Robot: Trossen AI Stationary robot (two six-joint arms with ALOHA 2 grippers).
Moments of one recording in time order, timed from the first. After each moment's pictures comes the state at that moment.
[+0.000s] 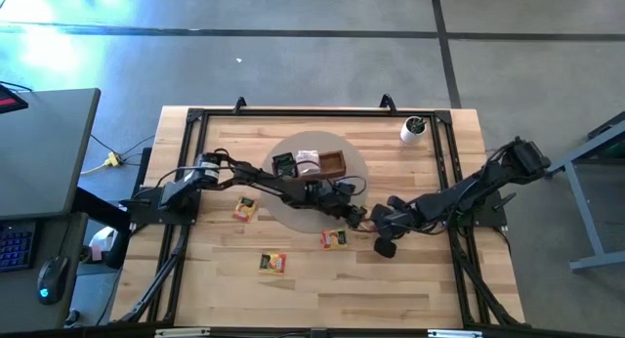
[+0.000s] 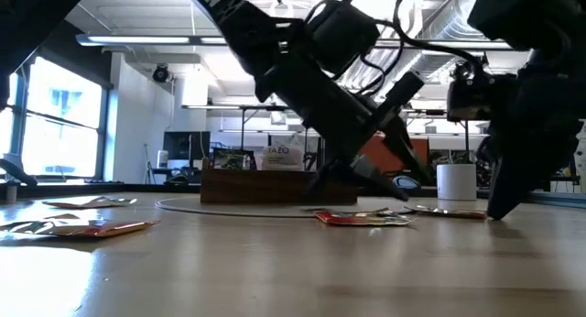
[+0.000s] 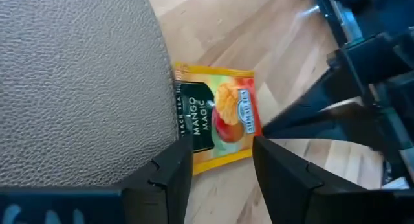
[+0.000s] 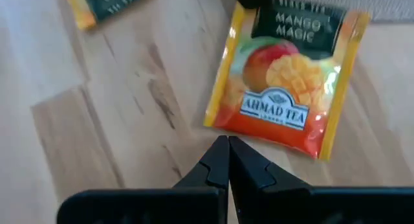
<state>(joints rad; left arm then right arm) -0.04 2.21 1.46 0.09 0.02 -0.98 0.37 1.44 0.54 -0.22 0.16 0.76</state>
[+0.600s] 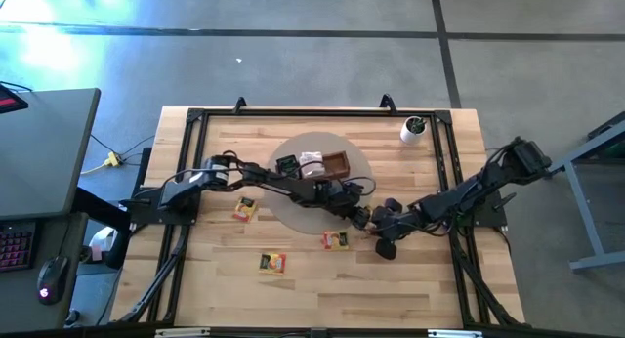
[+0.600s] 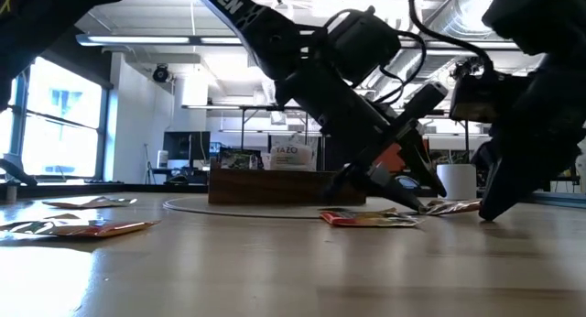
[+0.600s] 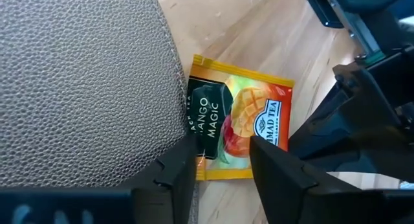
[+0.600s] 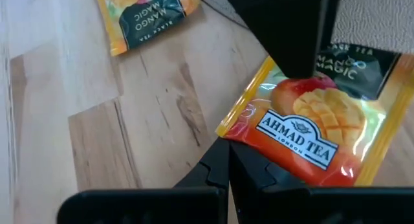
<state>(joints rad) -0.04 2.30 1.61 -0.02 0.07 -0.94 0.39 1.45 0.44 0.01 0.16 0.73</state>
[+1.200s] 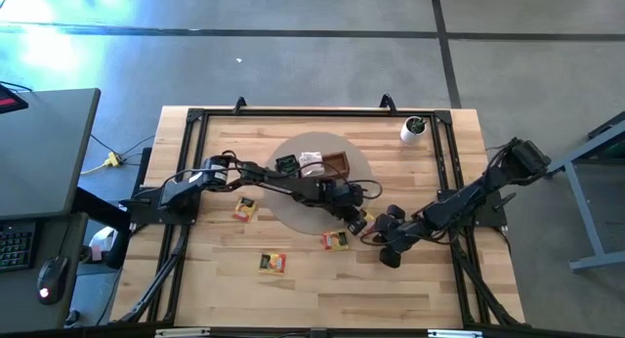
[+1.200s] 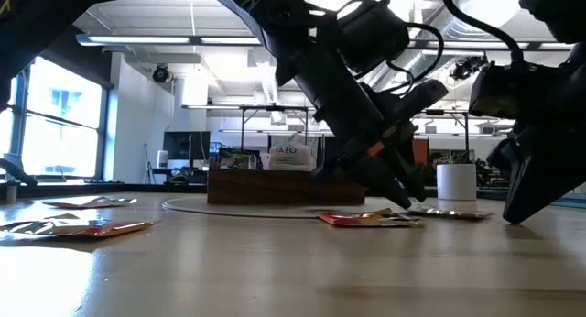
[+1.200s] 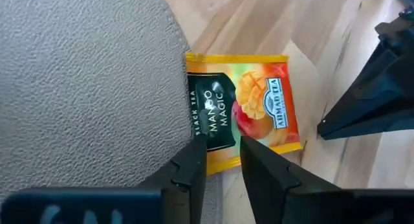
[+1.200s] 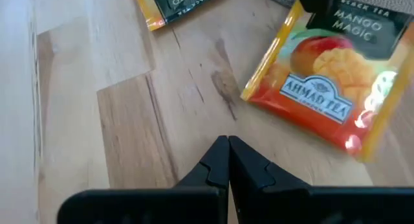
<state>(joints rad) -0.04 2.29 1.71 -0.28 0.05 -0.73 0.51 1.45 0.44 0.02 0.23 0.80</state>
